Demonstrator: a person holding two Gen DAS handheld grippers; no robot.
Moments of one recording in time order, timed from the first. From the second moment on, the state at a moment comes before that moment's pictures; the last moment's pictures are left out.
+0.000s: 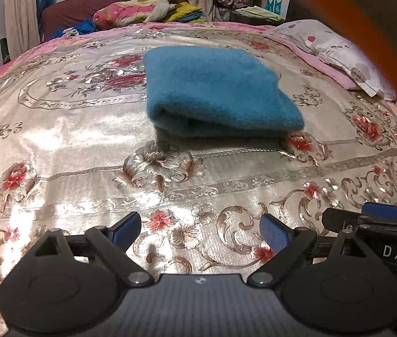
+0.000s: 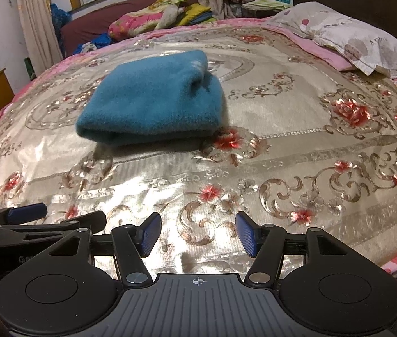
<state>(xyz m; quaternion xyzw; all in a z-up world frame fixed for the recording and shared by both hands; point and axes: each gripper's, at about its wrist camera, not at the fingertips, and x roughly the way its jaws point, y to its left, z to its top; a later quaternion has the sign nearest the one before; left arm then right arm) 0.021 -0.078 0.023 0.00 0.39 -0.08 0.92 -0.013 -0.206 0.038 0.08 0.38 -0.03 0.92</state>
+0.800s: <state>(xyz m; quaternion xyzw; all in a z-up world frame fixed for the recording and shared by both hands) 0.019 -0.081 0.022 0.01 0.39 -0.07 0.92 -0.015 -0.208 0.031 0.09 0.39 -0.03 0.92</state>
